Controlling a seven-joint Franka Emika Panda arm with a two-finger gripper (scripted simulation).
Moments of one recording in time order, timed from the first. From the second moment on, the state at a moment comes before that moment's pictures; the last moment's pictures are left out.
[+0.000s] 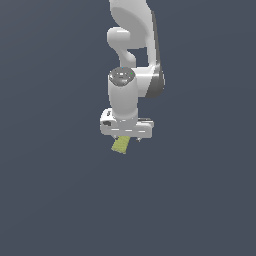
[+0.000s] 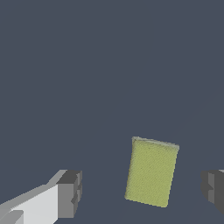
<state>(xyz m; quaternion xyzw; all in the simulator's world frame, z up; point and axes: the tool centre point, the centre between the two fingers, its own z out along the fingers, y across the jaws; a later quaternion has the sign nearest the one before) -0.008 -0.003 0.142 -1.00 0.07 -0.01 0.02</state>
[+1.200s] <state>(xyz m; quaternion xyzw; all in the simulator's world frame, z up) -0.066 -0.036 0.054 -0.99 0.14 0.00 0.00</state>
